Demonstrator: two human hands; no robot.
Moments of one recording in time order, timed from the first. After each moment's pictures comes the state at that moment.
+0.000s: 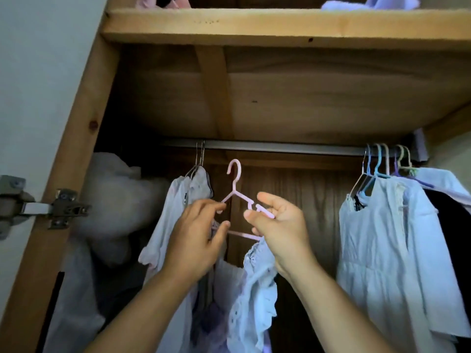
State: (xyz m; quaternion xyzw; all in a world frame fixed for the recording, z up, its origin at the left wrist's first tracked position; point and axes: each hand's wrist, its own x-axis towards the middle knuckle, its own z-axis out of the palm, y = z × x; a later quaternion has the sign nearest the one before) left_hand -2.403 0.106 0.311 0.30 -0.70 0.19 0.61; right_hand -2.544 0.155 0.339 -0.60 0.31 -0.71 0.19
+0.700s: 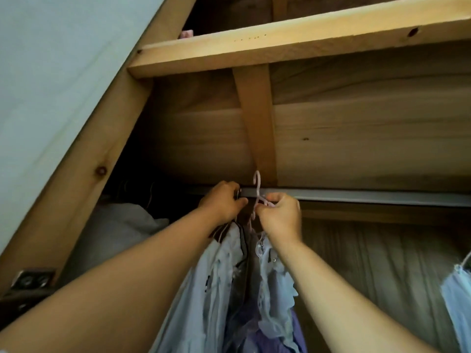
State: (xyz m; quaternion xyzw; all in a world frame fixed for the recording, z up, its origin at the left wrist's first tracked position) left_hand -2.359 -0.023 0.510 0.46 -0.69 0.18 0.53; right_hand -2.483 -0.006 0.477 -0.62 0.32 -0.72 0.03
